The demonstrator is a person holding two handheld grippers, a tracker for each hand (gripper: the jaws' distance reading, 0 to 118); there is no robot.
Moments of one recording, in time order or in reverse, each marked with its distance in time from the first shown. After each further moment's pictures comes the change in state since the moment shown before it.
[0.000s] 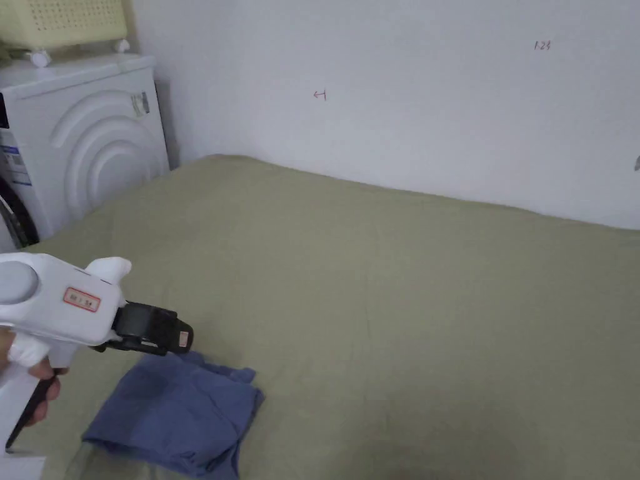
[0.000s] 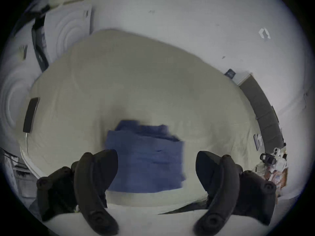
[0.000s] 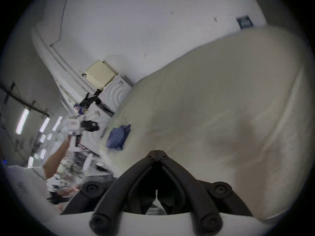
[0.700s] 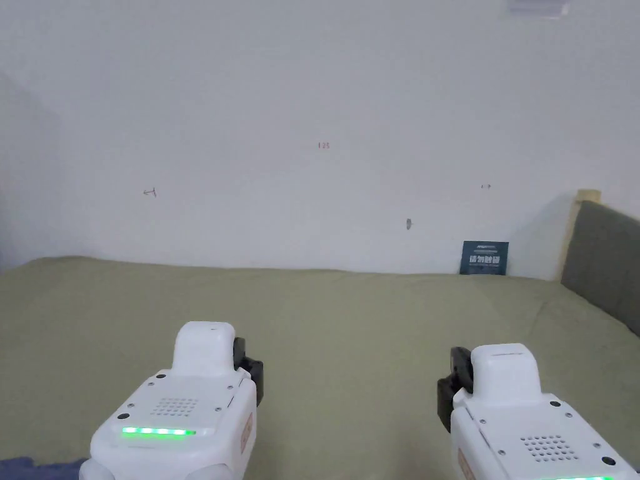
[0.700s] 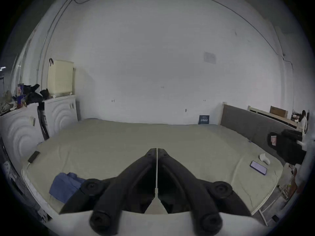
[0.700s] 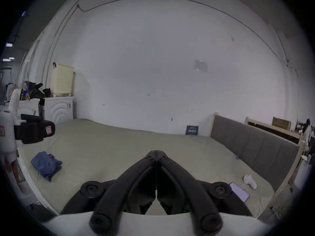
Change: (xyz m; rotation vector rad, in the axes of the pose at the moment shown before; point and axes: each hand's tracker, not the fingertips) left arm 0.353 -0.107 0.020 0.690 0.097 -0.241; right arm -0.121 0.027 0.063 0.584 -0.627 0.513
